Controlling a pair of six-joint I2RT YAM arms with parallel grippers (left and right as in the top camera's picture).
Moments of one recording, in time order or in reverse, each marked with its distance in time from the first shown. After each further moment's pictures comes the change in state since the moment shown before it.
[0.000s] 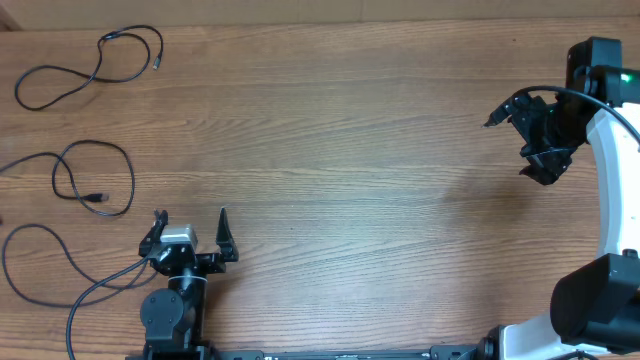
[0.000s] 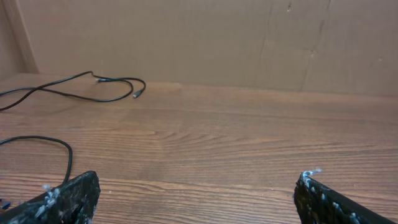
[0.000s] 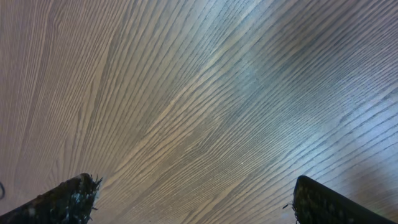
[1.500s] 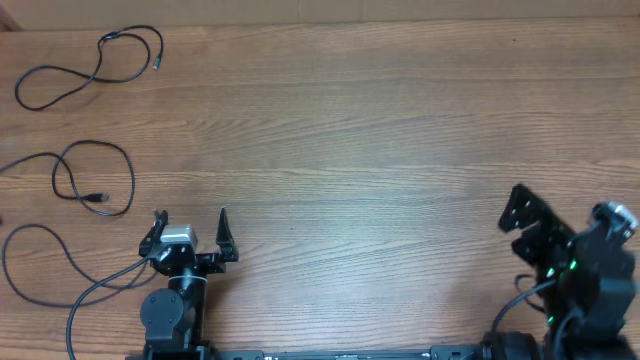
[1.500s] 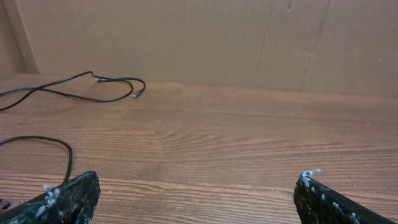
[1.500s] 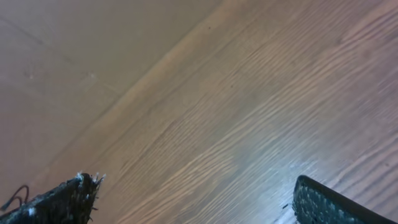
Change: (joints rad) left arm 0.000 0.000 -0.001 0.000 0.000 0.000; right arm 0.151 -1.284 -0.912 0.547 0.350 -0.023
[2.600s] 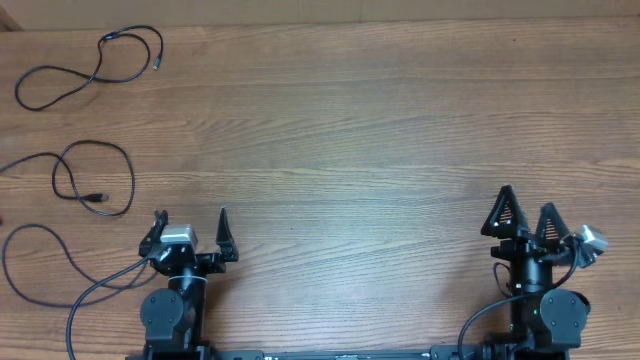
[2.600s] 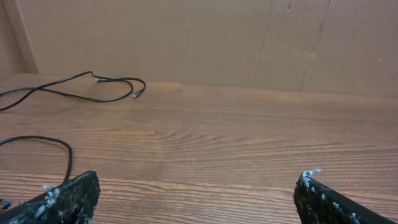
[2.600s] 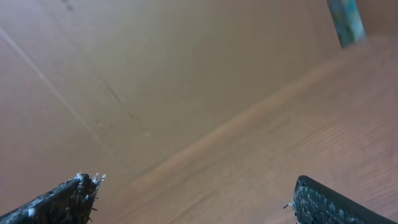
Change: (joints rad) left arm 0.000 0.000 0.000 0.000 0.000 0.000; right arm 0.000 -0.414 -0.586 0.703 -0.010 -0.118
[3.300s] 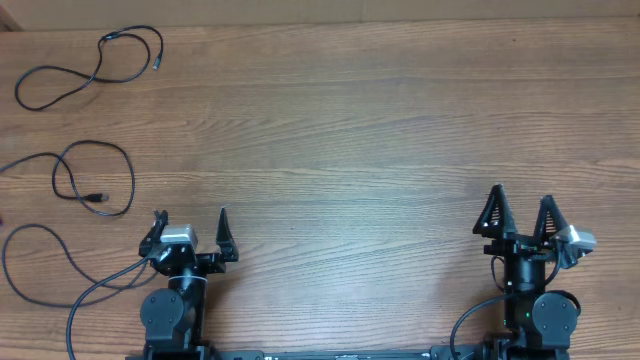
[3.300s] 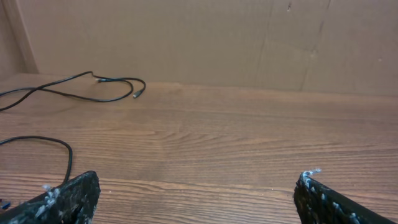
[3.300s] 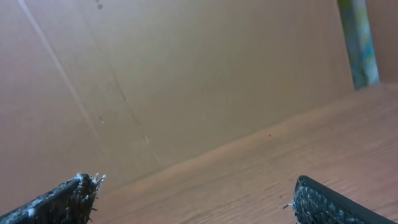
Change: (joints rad) left arm 0.000 0.000 0.000 0.000 0.000 0.000; right arm 0.012 -0.002 -0.124 0.232 -0.019 -0.161
